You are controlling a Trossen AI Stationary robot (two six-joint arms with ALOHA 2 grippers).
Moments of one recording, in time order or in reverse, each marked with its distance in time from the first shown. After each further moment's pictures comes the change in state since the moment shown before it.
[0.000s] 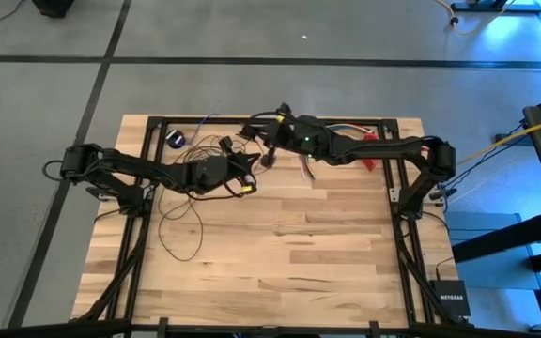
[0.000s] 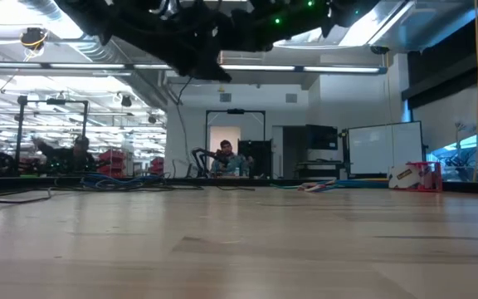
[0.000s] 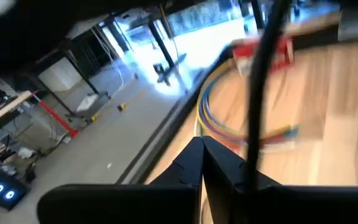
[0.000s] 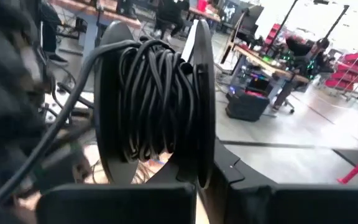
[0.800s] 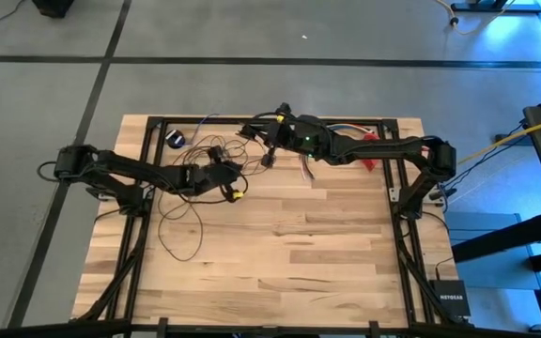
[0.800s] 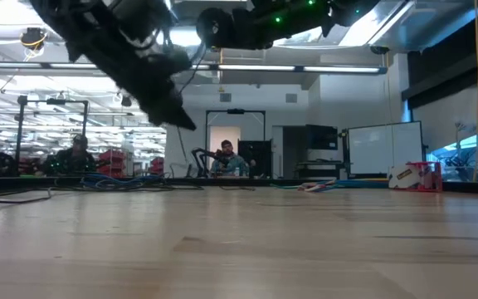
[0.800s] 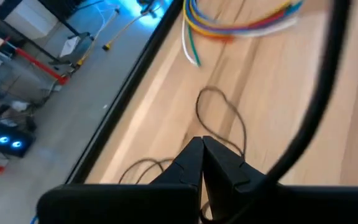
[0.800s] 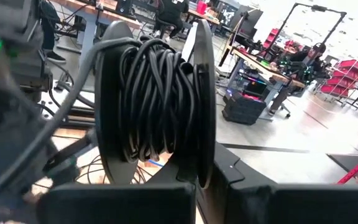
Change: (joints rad) left arm 0.013 -0.058 -0.123 -0.298 0.012 -0.111; right arm 0.000 -0.003 -0.001 0.009 0.000 -0.032
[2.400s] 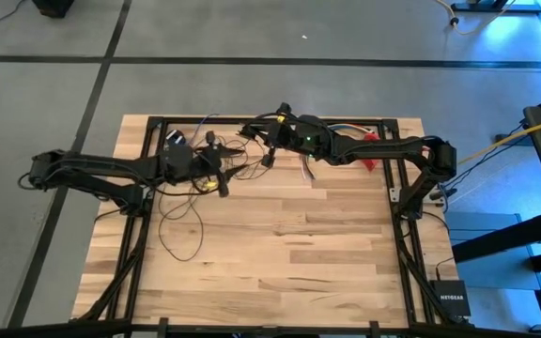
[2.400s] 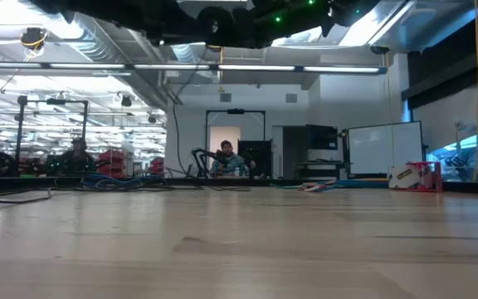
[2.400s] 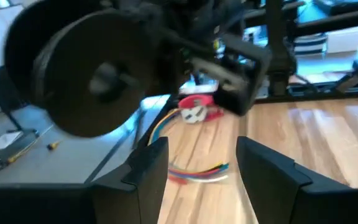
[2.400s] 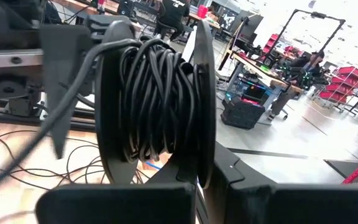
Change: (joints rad) left arm 0.018 -0.295 0.035 0.161 0.343 0.047; right arm 0.000 0.000 -0.002 0.013 -0.006 -0.024
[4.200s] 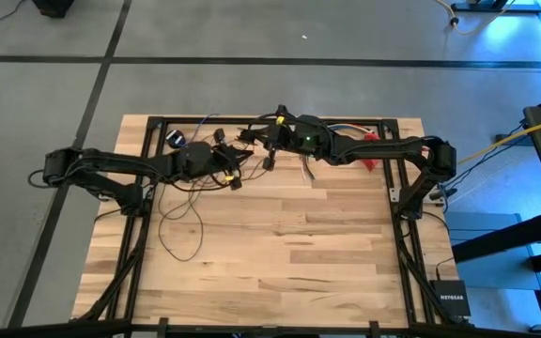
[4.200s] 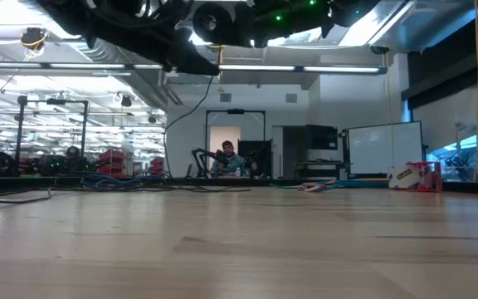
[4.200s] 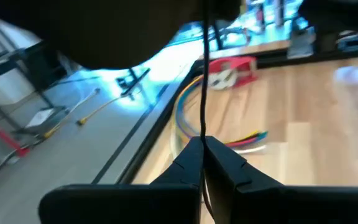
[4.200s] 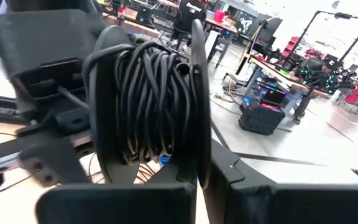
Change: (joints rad) left arm 0.104 0.175 0.000 0.073 -0.030 0.055; right arm 0.001 0.001 0.000 0.000 -0.090 0.027
